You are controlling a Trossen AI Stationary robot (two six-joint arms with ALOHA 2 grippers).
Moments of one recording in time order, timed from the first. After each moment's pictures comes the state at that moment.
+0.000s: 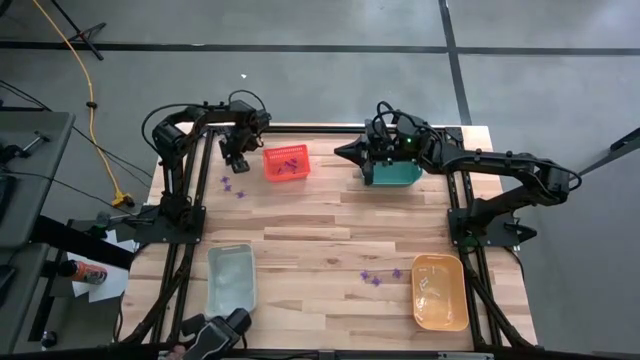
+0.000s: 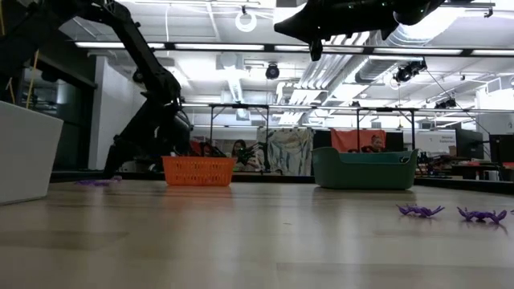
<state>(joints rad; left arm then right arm) 0.94 2.01 1.24 -1.21 -0.34 0.38 -0.37 1.33 0.93 0.31 -0.34 0.16</state>
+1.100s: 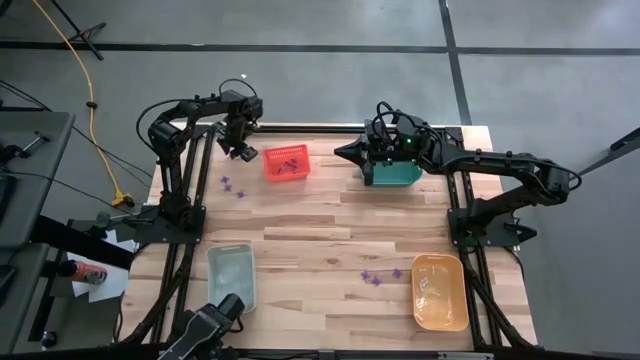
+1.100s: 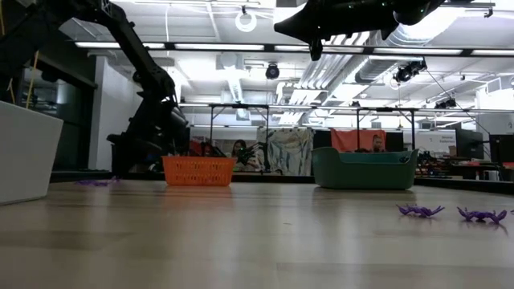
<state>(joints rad) 1.03 2.01 1.30 -1.17 -0.21 0.05 -0.37 1.33 0.93 0.31 -0.34 0.15</state>
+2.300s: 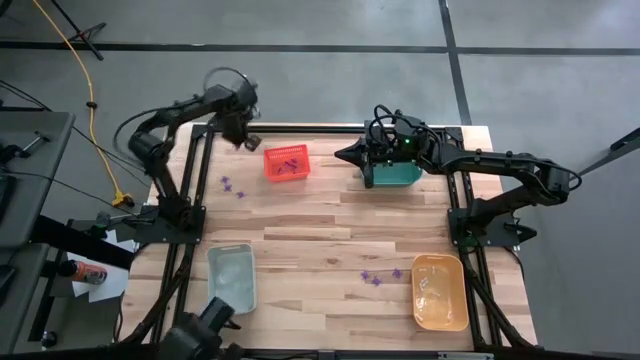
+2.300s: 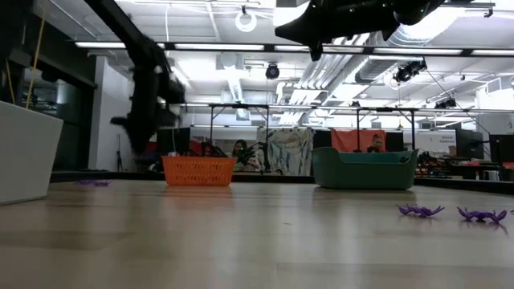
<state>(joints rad) 1.03 1.79 1.27 -1.06 -0.09 -0.05 -0.37 1.33 0.93 0.27 -0.35 0.04</state>
